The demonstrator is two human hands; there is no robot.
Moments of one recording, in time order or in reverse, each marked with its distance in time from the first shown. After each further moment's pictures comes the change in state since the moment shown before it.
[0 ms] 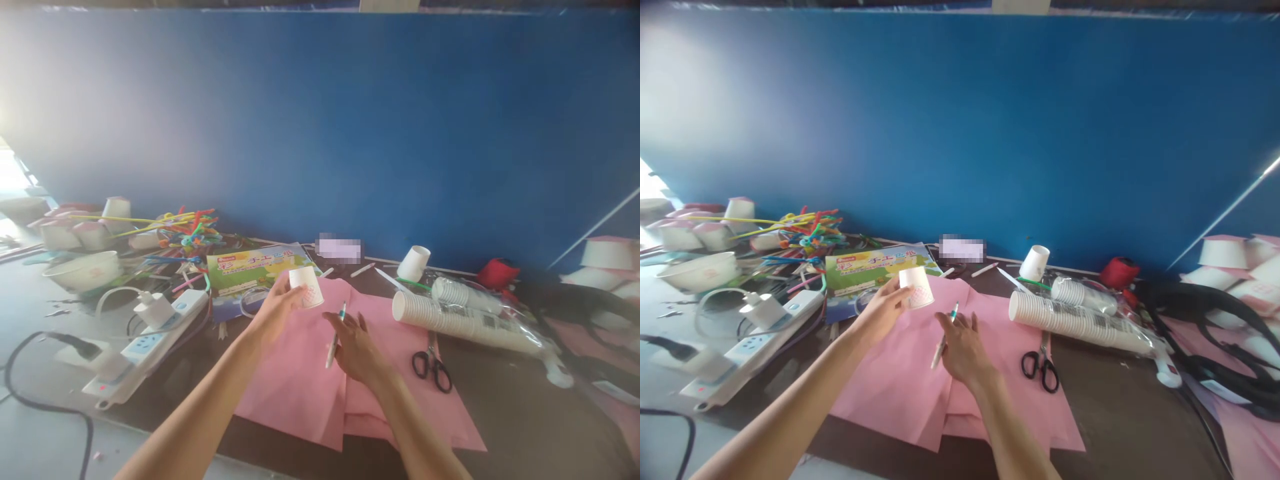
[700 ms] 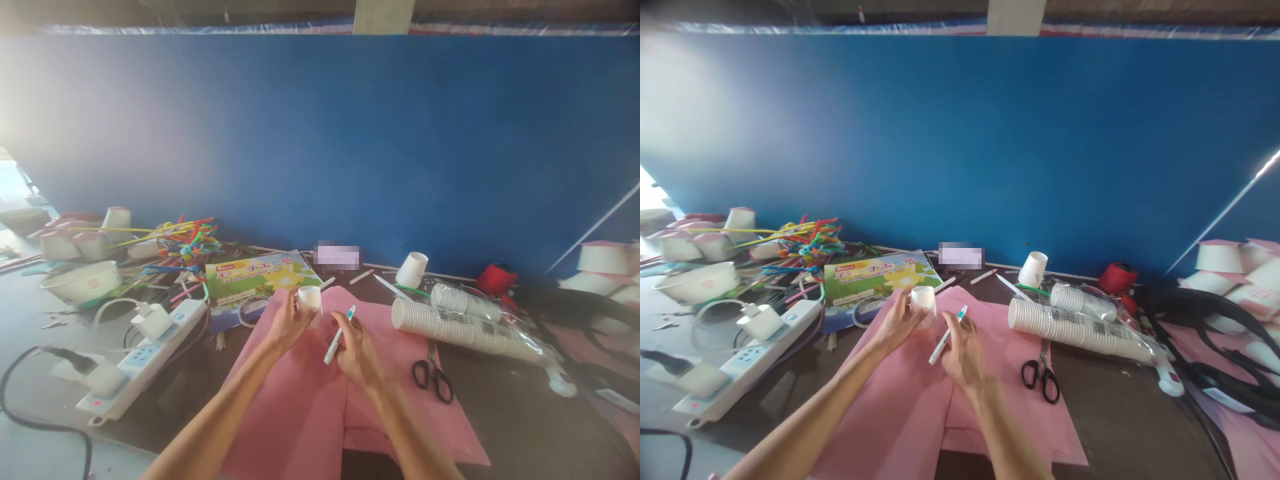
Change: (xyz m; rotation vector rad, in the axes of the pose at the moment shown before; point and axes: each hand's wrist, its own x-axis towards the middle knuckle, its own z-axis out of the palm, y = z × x) left_hand 0.011 -0.040 -0.003 0.483 0.154 0.131; right_hand 0.009 0.005 0.010 0.121 0.354 -0.055
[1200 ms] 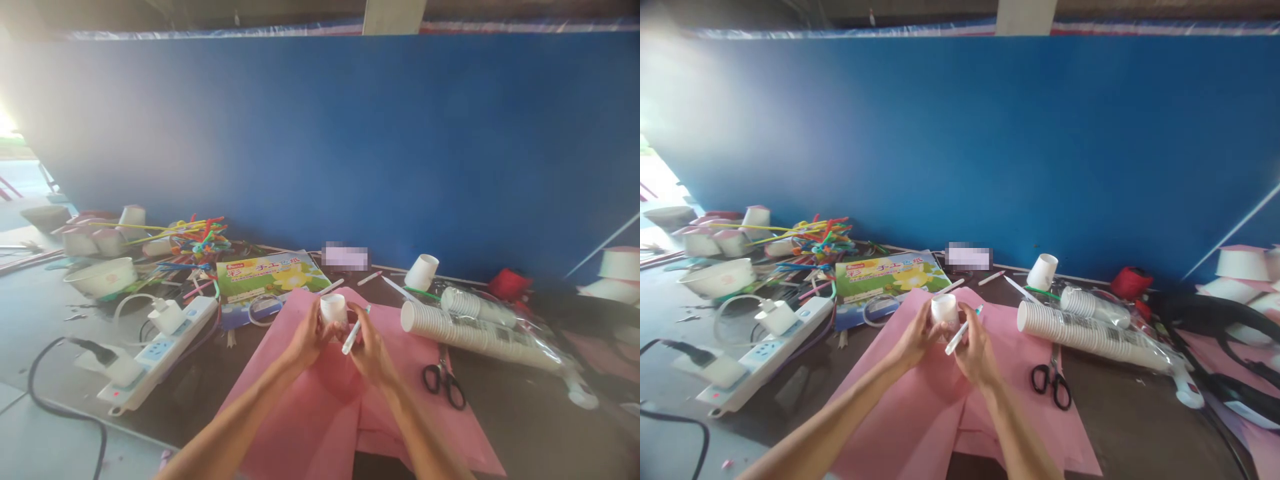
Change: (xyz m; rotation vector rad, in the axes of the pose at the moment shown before) left_hand -0.027 -0.003 0.018 -0.155 -0.236 0.103; right_hand 0.003 -0.007 -0.009 0.406 0.049 0.168
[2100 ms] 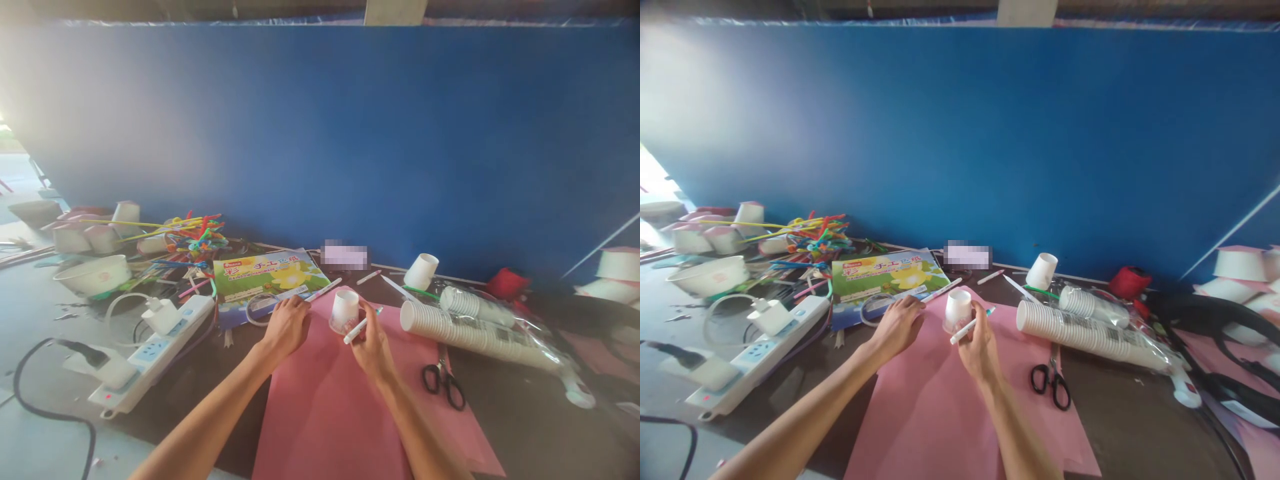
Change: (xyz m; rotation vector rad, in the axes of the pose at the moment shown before) left_hand 0.015 0.006 -0.046 1.197 -0.074 0.156; right_hand 0.005 0.030 0.007 -0.090 0.152 0.017
